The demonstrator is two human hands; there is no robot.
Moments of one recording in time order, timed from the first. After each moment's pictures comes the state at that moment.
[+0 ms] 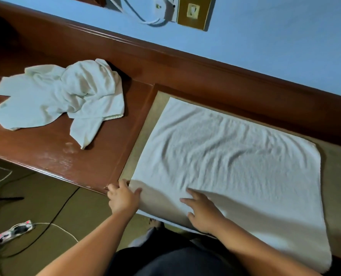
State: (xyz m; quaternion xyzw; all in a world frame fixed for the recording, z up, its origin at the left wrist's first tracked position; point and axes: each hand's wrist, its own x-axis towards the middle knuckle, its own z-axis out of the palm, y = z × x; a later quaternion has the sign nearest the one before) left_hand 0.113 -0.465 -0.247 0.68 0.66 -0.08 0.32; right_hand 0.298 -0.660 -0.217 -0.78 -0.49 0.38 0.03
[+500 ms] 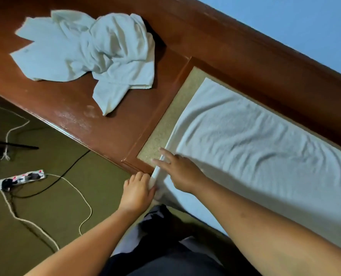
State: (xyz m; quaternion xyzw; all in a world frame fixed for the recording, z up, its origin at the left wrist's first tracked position) left_hand 0.058 -0.487 -0.277 0.83 0.48 -0.05 0.27; right_hand 0.264 -0.511 -0.224 -0.63 -0.73 0.25 -0.05
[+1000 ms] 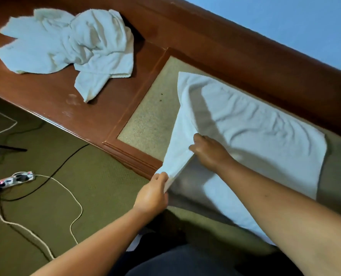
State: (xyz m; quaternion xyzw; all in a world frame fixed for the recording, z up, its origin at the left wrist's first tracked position) left_hand 0.109 -0.604 -0.228 0.82 0.40 -0.06 0.41; right_hand 0.351 -0.610 -0.180 -0.80 -0.54 0.28 -0.03
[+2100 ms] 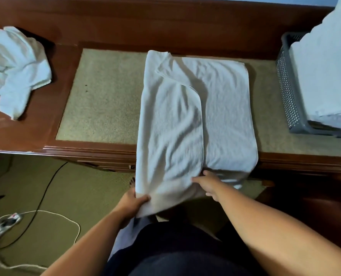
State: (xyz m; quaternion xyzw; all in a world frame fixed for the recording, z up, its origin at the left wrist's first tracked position) left_hand 0.100 -0.740 -0.267 0.58 0.48 -0.16 0.64; right_hand 0.320 -0.930 -0.249 -0.76 0.13 0.53 0.34
